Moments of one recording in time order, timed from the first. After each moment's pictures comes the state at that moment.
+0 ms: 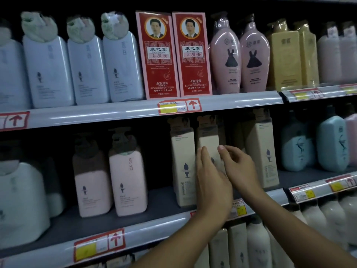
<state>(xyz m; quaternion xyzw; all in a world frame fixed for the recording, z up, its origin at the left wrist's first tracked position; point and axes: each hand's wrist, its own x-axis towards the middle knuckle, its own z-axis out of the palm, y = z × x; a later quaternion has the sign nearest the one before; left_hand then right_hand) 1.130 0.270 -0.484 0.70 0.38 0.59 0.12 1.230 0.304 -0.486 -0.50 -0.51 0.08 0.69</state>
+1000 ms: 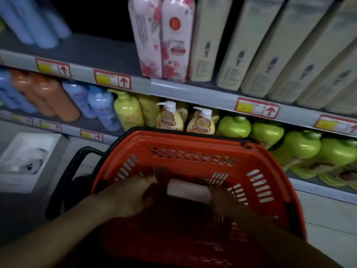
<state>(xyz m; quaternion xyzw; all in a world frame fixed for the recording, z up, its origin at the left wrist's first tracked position) 0.543 0.071 -0.896 0.69 0.62 -0.05 0.36 0.837 0.147 -1.036 -0.53 -0.78 0.26 -0.22</state>
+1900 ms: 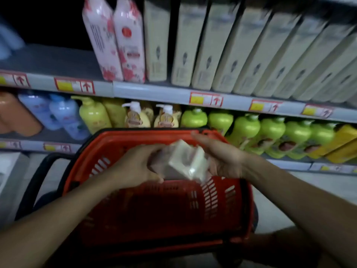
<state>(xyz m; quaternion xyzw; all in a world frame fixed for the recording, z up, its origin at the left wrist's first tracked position) 0.614 0.102 -0.857 0.75 0.52 0.24 0.34 0.864 0.144 -0.820 -0.47 -0.38 0.79 0.10</state>
